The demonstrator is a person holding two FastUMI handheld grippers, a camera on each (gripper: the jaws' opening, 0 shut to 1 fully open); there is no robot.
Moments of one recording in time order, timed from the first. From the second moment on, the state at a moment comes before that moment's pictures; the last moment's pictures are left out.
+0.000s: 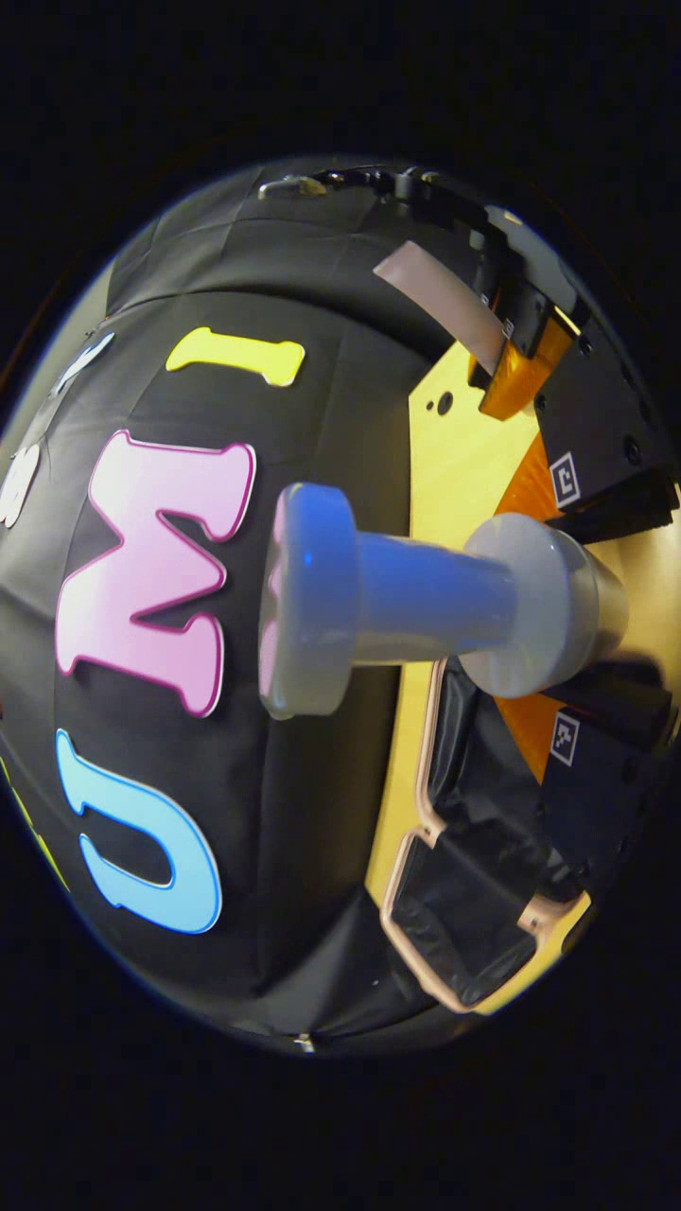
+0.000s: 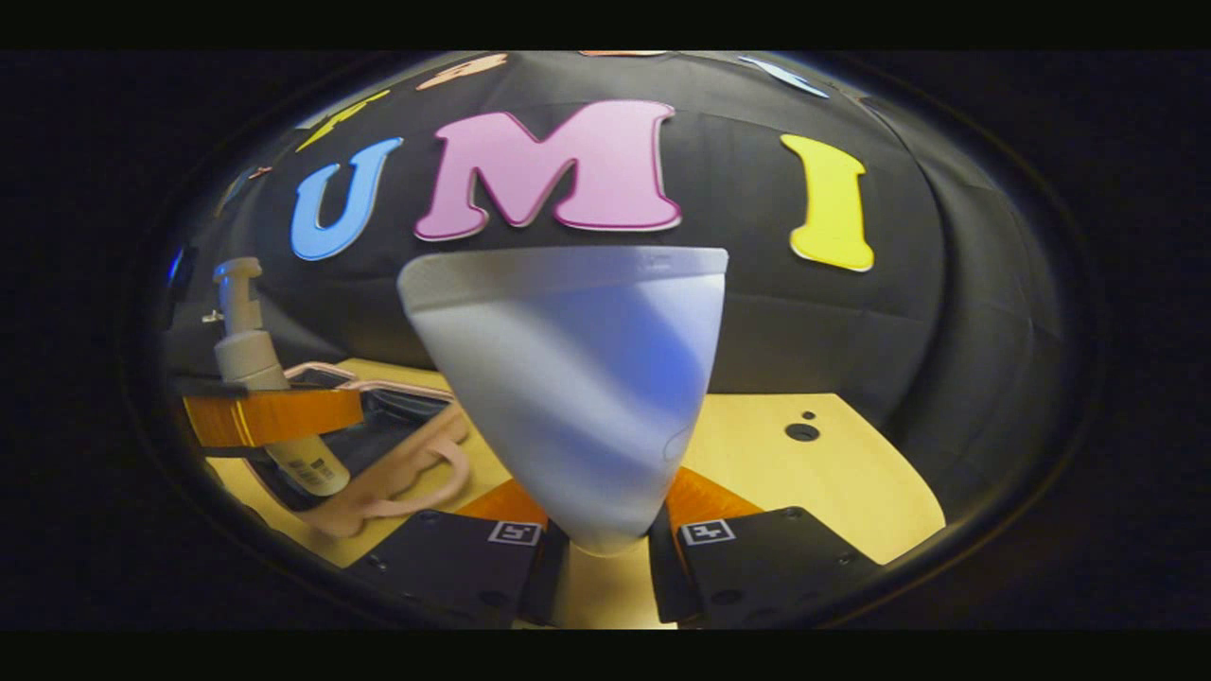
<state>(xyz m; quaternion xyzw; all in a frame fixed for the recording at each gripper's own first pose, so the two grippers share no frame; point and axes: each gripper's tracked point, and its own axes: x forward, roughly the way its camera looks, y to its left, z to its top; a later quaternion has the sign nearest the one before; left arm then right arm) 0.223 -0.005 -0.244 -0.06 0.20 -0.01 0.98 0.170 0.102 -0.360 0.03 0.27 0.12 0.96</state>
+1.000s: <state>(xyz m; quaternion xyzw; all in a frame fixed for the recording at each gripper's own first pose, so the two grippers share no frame) 0.242 0.121 -0.397 -0.03 0.50 -0.06 0.87 0.159 0.299 -0.361 0.12 0.31 0.20 0.92</state>
